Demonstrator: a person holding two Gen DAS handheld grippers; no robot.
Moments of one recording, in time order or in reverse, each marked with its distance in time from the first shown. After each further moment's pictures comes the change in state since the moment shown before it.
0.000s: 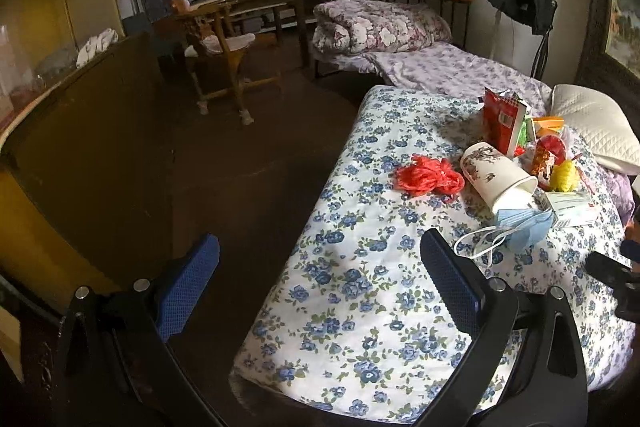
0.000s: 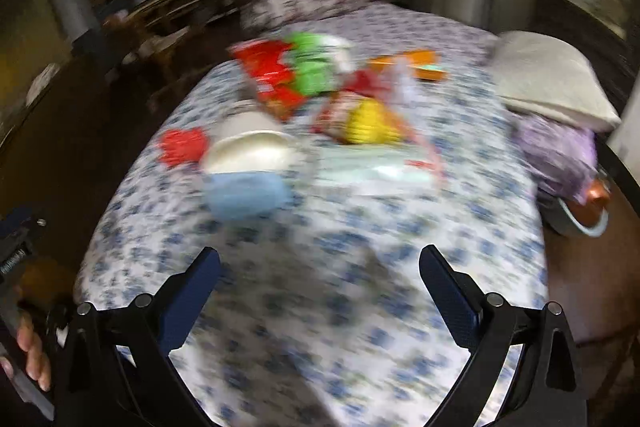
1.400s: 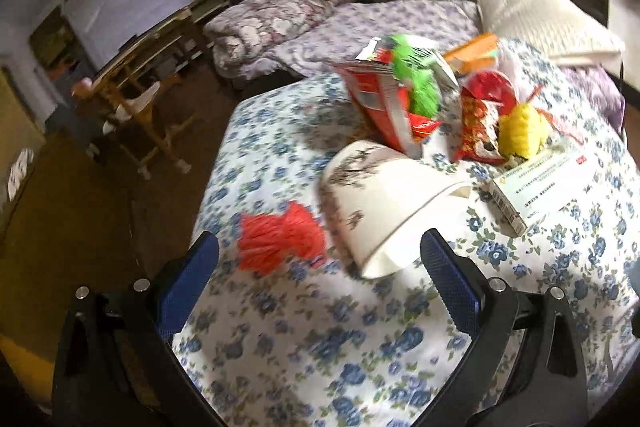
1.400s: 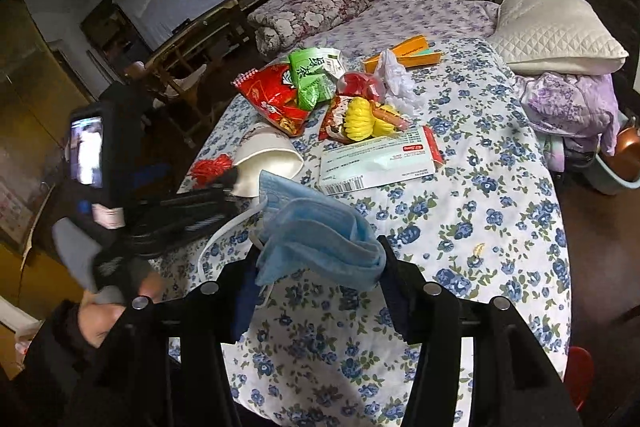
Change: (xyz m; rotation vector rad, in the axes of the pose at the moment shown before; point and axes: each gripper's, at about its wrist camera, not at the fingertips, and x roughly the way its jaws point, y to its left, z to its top) left arm 0.082 -0.158 0.033 0.447 0.031 -0.089; right arm -0.024 -0.062 -0.021 0.216 -0.048 0.181
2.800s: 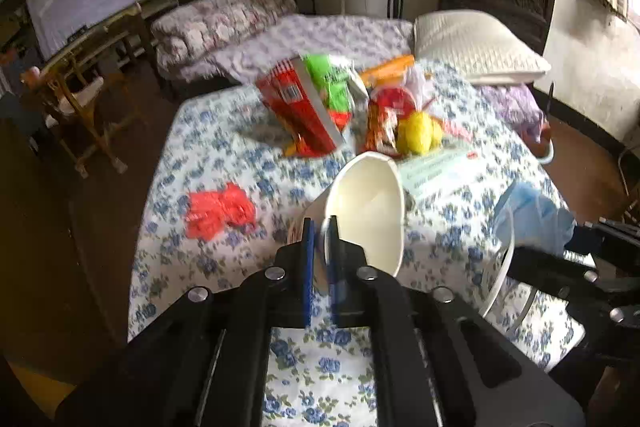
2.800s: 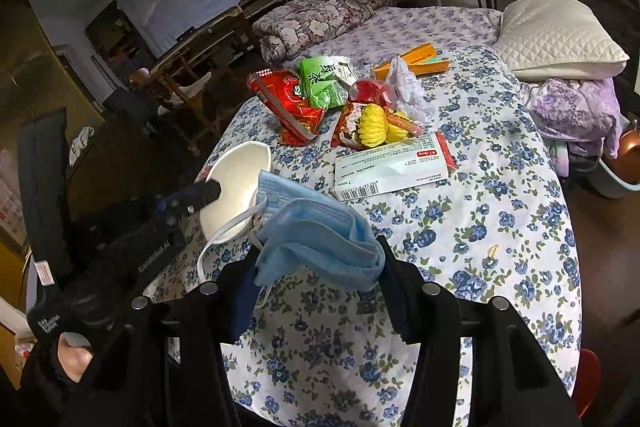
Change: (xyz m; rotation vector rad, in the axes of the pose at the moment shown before) left arm -0.047 0.010 -0.021 -0.045 -0.019 -0.302; right arm -0.005 0.015 -0.007 -0.003 -0.039 0.002
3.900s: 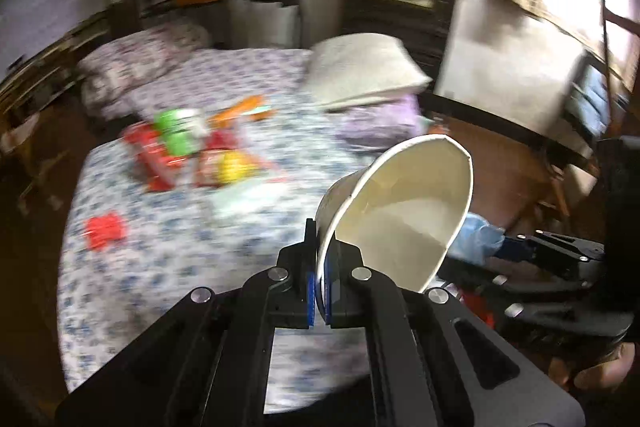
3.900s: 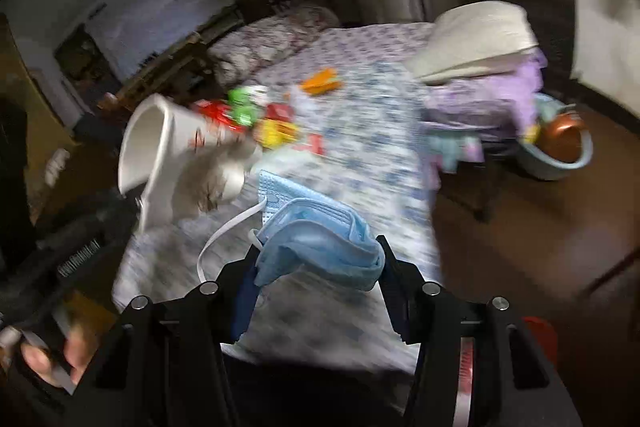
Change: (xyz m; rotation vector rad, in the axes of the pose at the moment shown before) left arm -0.100 -0.148 0.000 0.116 -0.124 -0.277; right arm -0.139 -0.084 -0.058 0.047 -0.065 -0.225
